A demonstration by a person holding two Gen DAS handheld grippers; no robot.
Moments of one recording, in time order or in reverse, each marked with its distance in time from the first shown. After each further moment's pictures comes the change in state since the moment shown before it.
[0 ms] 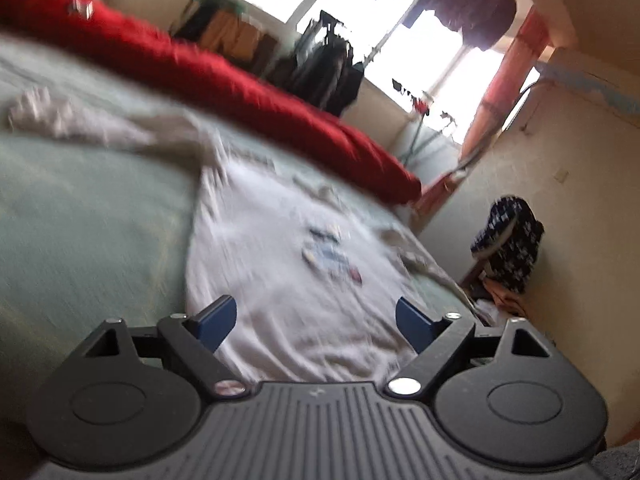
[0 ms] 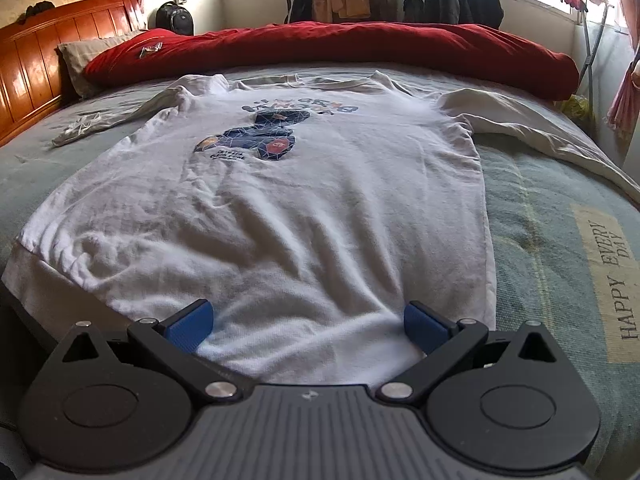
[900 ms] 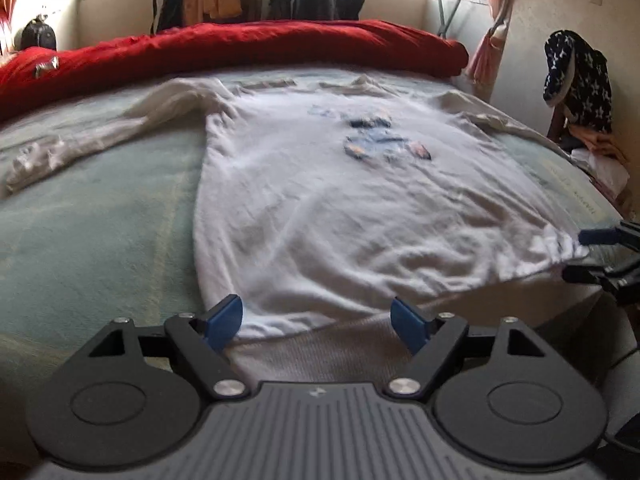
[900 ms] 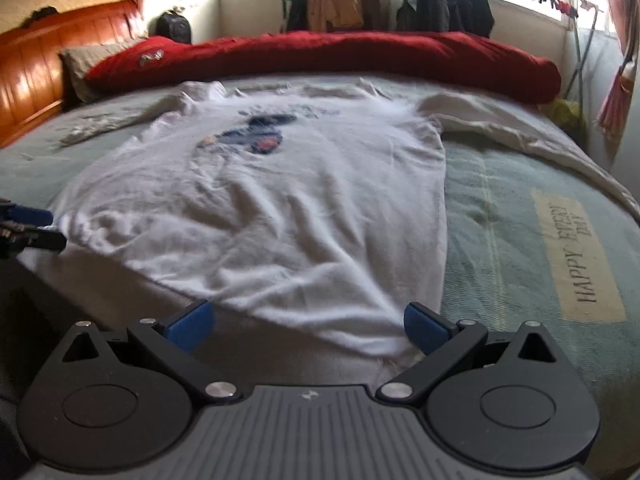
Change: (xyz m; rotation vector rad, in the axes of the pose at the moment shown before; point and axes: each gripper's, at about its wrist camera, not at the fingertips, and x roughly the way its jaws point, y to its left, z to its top) left arm 0.053 -0.045 -0.025 0.414 0.198 0.355; right arm -0.049 -0.012 -0.027 -0.017 -0.053 0.009
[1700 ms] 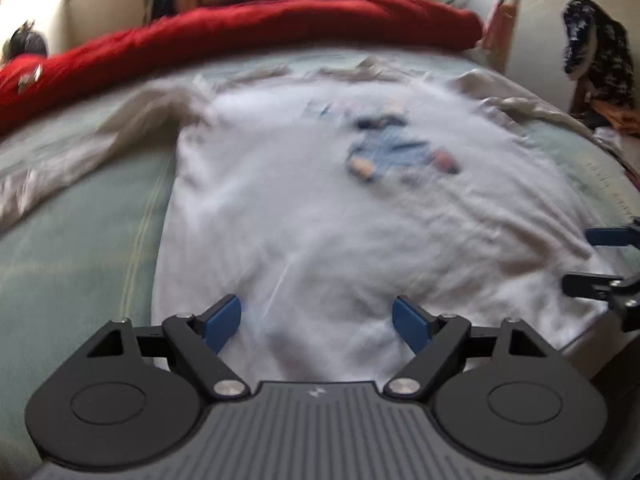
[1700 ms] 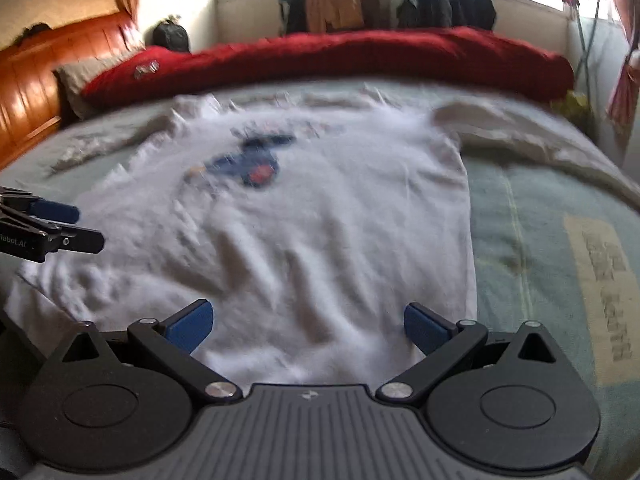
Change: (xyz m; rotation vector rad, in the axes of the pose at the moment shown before) left arm 0.065 -0.012 0.045 0.013 0.095 0.043; right arm 0.053 -0.010 0.032 0.048 0.032 0.006
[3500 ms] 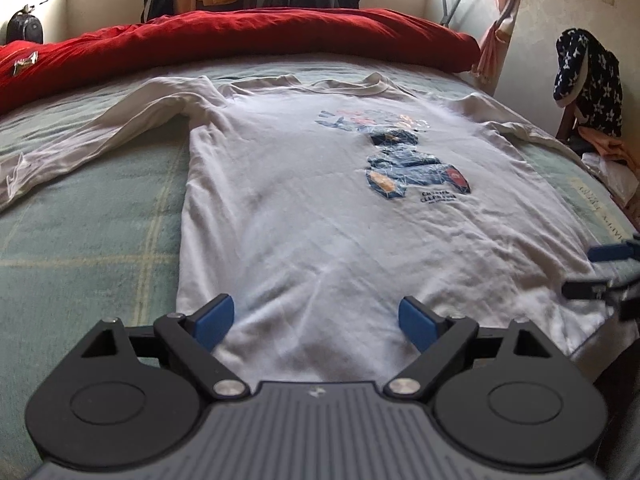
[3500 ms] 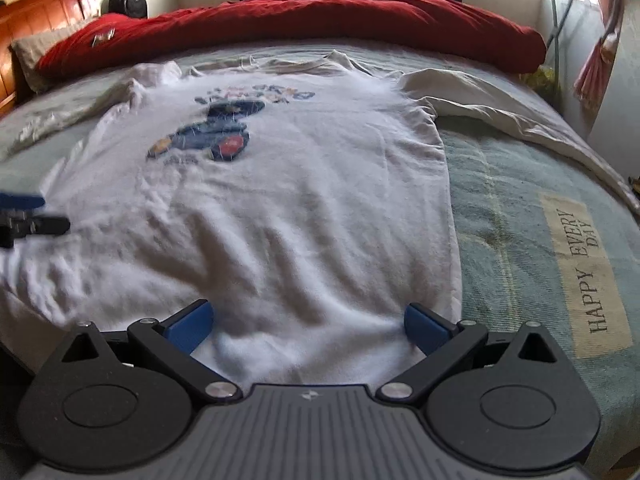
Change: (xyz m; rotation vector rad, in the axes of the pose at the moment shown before) left arm 0.003 0.031 0.001 -0.035 -0.039 -0.081; right arm 0.002 0.014 0.024 0.051 0.108 -0.103
